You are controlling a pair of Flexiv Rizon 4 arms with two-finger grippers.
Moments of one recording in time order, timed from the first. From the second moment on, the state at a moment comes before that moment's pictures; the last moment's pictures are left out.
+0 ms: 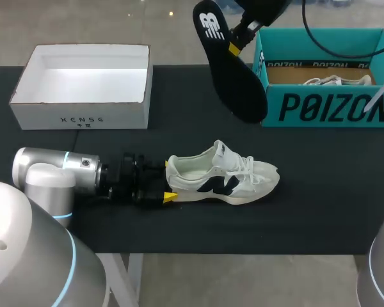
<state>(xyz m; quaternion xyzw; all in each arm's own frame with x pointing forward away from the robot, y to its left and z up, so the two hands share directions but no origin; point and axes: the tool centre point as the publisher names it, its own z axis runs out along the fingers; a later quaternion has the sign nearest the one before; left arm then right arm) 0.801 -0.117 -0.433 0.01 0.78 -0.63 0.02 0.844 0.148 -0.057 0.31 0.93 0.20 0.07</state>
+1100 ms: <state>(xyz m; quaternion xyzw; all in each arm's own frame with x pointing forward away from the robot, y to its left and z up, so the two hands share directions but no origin) 0.801 -0.117 -0.433 0.01 0.78 -0.63 0.02 0.714 0.144 0.005 0.27 0.93 0.26 0.04</state>
